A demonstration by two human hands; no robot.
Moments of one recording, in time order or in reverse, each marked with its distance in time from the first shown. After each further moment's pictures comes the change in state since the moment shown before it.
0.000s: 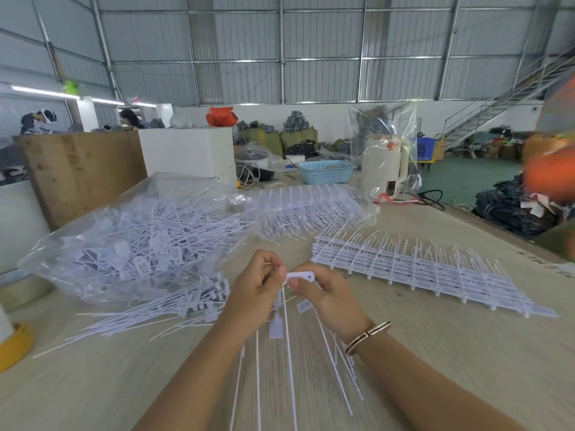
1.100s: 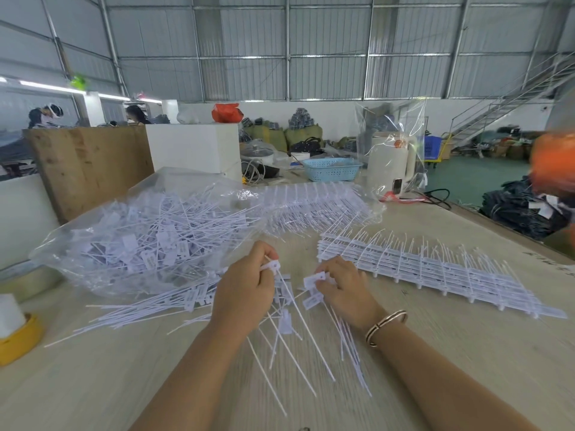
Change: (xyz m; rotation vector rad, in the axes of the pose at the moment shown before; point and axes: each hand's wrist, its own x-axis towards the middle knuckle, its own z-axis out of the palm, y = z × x) left_hand -0.002 -0.004 -0.015 0.363 0.109 0.057; right_hand 0.008 0.034 -0.027 -0.691 -0.017 0.110
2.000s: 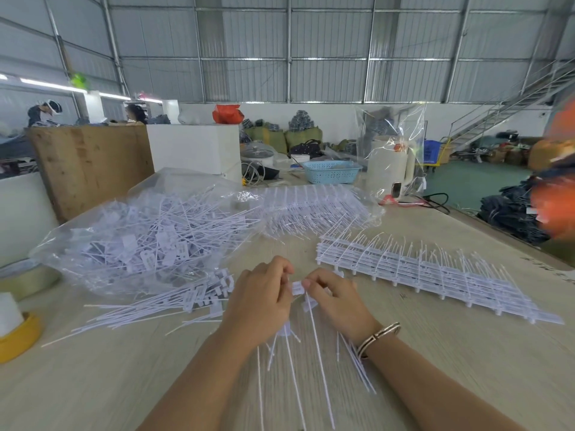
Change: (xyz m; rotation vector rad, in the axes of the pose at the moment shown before) left_hand -0.004 0.002 0.017 0.269 -0.096 0.190; right_hand -0.015 -0.029 0.003 0.324 -0.009 0.041
